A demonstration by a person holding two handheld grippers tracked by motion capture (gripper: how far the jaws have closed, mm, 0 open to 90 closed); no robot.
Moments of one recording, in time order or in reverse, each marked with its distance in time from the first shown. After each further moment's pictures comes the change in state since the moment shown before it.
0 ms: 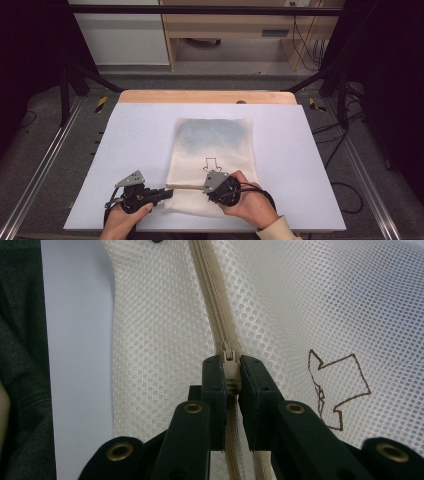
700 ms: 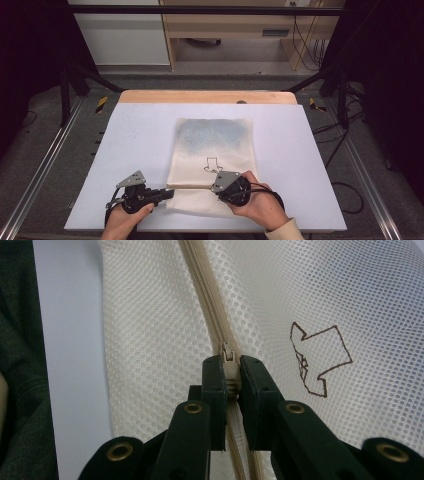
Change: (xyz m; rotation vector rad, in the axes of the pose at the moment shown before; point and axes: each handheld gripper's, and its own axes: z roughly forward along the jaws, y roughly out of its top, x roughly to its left) left arm 0.000 0.000 0.001 0.000 -0.001 0.002; right arm -0.006 -0.016 -0.015 0.009 -0.024 0.030
